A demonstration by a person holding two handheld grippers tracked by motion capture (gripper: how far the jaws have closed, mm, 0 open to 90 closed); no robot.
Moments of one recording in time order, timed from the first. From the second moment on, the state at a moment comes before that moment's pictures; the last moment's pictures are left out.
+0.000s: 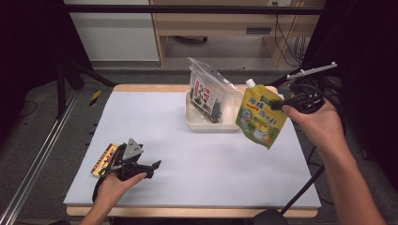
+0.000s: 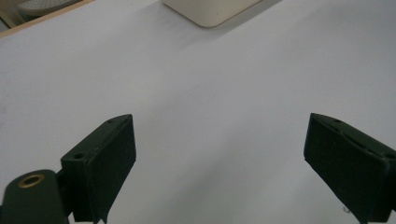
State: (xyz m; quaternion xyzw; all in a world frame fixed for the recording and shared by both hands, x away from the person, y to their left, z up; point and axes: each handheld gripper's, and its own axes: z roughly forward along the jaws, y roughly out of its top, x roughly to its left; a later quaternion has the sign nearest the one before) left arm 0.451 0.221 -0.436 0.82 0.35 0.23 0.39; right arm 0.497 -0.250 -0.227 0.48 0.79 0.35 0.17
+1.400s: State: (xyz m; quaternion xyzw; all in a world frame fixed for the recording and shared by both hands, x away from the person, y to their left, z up) left arm 0.451 0.221 -0.444 0.82 0.35 0.22 0.38; right arm 0.581 -0.218 -0.213 0.54 0.73 0.36 0.22
